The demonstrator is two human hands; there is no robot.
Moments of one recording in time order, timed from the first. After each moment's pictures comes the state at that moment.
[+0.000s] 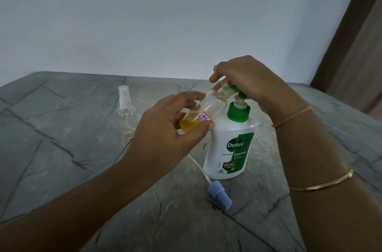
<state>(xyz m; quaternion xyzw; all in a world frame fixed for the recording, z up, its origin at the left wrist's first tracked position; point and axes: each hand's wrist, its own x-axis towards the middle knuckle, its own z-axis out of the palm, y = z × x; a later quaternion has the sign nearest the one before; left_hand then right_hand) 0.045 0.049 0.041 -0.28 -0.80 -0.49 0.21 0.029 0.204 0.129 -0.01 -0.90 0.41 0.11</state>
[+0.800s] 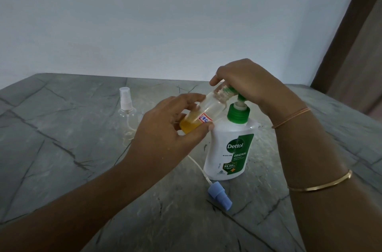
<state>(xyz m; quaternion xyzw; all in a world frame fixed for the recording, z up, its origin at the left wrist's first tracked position) 0.044 0.052 0.041 -0.28 -0.81 -0.48 0.21 0.026 0.206 0.130 0.01 -0.93 0.35 0.11</state>
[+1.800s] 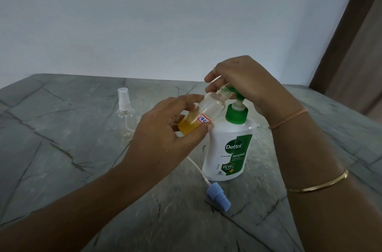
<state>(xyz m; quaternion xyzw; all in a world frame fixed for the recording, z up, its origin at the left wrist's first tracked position) 0.045 0.050 0.039 -0.27 -0.81 -0.48 0.23 0.028 0.203 0.129 0.01 -0.90 0.42 0.13</state>
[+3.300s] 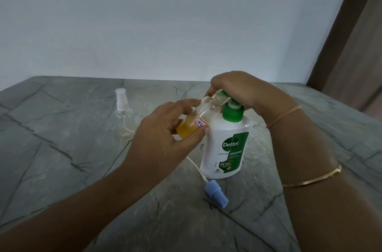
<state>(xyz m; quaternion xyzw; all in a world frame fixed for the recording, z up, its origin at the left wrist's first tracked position) 0.043 0.051 0.031 -0.29 -0.80 -0.47 0.24 0.034 0.203 0.128 -0.03 -0.94 0.35 0.01</state>
